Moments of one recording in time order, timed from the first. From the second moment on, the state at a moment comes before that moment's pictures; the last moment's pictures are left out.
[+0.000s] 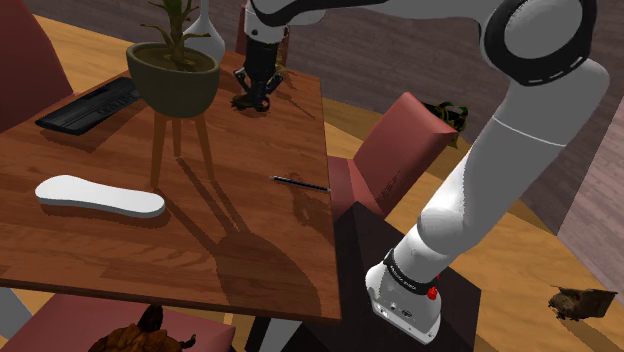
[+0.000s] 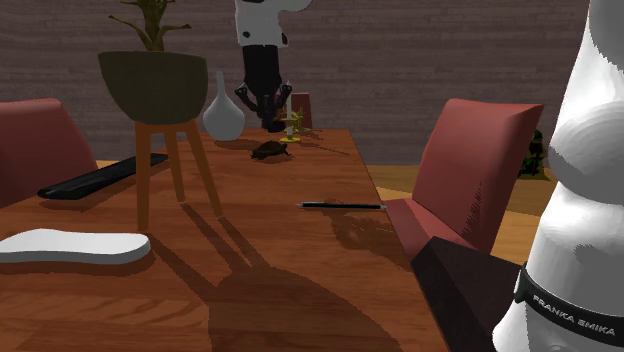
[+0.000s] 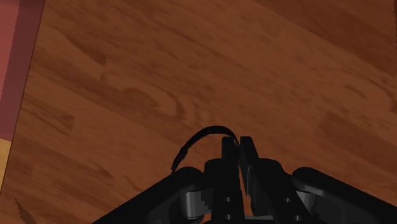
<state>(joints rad) -0.21 0.09 0.33 -1.86 -0.07 1.91 0.55</state>
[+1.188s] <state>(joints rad) -0.19 0.65 0.26 -1.12 -0.20 1.71 0.47</state>
